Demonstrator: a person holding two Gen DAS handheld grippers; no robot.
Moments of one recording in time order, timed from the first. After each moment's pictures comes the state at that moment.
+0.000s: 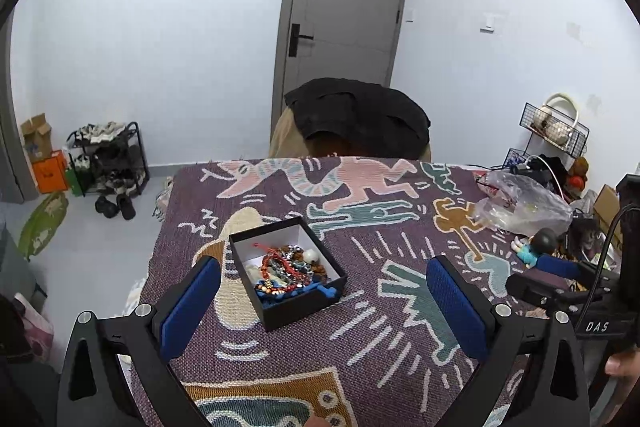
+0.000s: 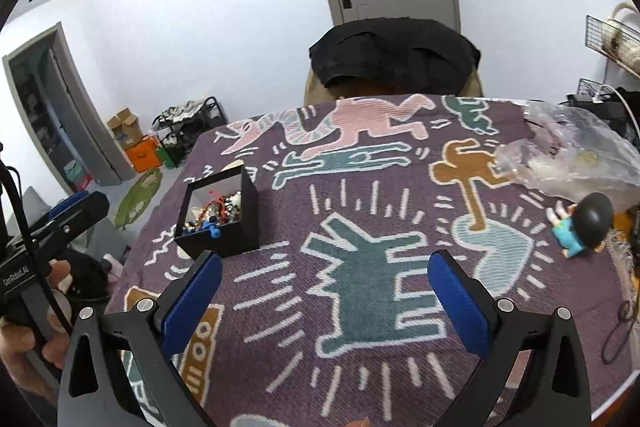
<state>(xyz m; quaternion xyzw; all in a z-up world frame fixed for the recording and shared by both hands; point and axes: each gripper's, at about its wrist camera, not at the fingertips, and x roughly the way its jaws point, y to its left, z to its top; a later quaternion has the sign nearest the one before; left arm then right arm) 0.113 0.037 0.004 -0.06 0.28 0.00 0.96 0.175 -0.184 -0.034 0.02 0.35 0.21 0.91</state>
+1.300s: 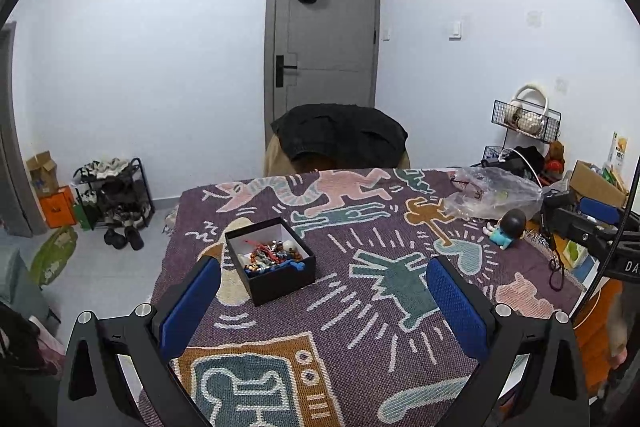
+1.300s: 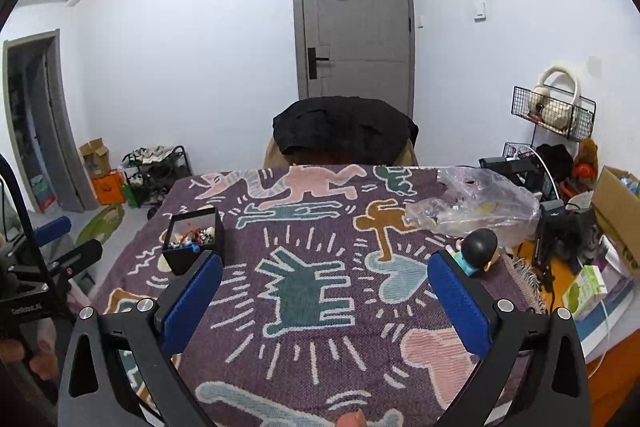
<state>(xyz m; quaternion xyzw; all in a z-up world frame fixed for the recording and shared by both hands) 0.028 -0.009 0.020 -0.02 0.23 -0.01 0.97 0.068 -0.239 0.021 -0.02 0.23 0.14 0.96</state>
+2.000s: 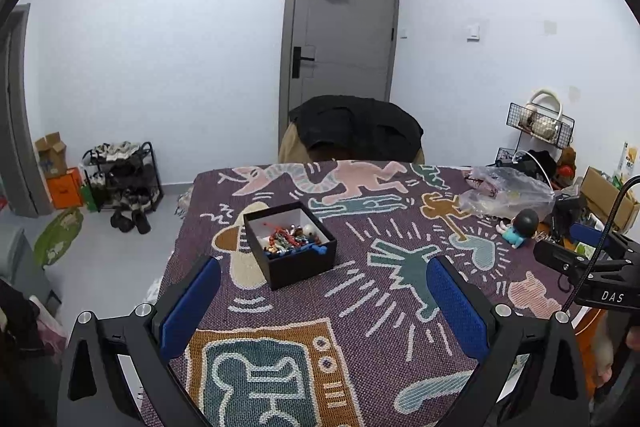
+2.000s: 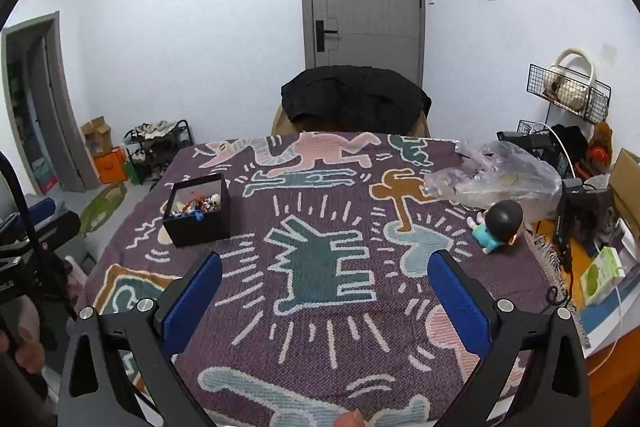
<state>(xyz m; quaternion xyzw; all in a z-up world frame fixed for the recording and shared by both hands) 0.024 0.013 0.004 -0.04 0.24 0.01 0.97 0.078 -0.215 -0.011 -0.03 0.27 0.15 0.95</state>
